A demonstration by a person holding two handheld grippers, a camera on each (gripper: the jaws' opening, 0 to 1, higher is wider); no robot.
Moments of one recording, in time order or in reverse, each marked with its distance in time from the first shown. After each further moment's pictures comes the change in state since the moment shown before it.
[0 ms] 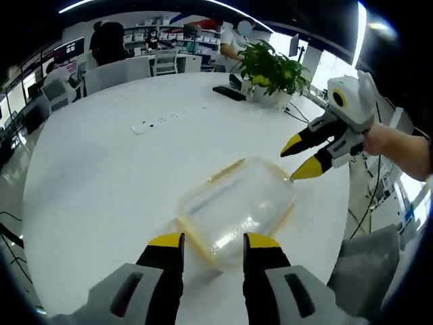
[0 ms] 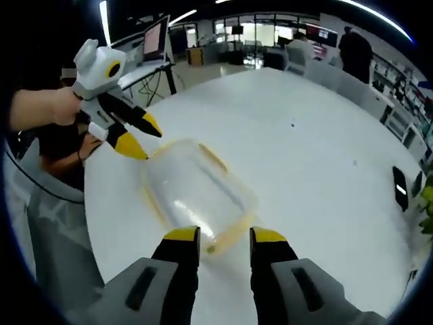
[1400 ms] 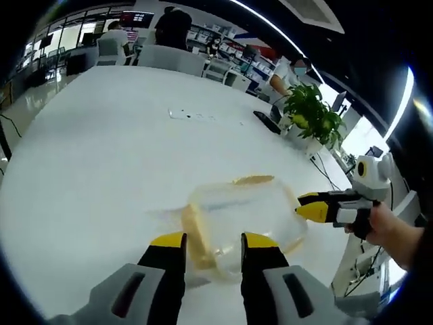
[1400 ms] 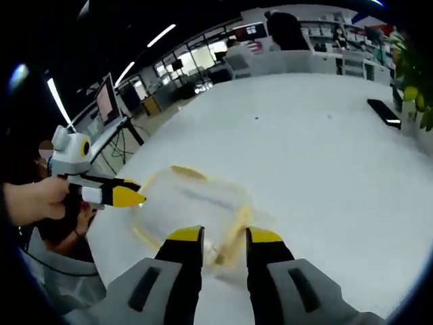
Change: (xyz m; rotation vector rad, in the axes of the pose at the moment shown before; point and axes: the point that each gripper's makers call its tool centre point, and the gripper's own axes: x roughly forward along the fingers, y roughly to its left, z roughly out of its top) left arm 0.020 0.008 -0.014 -0.414 -0.130 0.063; right arm 0.012 -0.001 -0.004 0.442 -0.198 -0.059
